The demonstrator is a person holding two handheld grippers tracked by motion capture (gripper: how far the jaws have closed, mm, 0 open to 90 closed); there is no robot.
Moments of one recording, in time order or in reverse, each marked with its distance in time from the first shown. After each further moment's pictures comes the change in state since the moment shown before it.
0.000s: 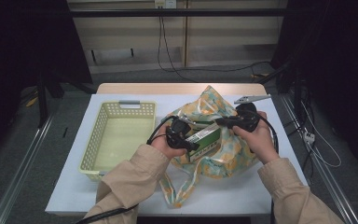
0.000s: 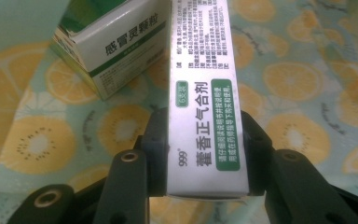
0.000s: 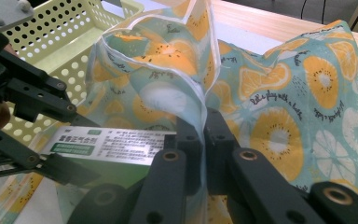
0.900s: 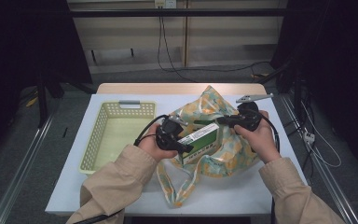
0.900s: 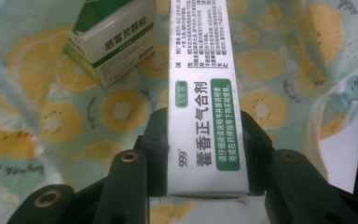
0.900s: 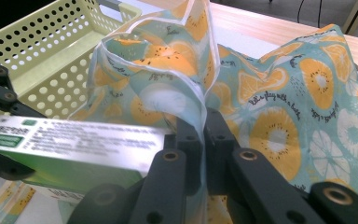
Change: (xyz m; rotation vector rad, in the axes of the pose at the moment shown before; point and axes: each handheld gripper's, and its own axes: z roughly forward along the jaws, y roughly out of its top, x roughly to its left) left arm -0.009 -0.006 -0.038 0.017 -0.041 0.056; right arm -0.001 0.002 -0.004 -0.010 -0.006 0.002
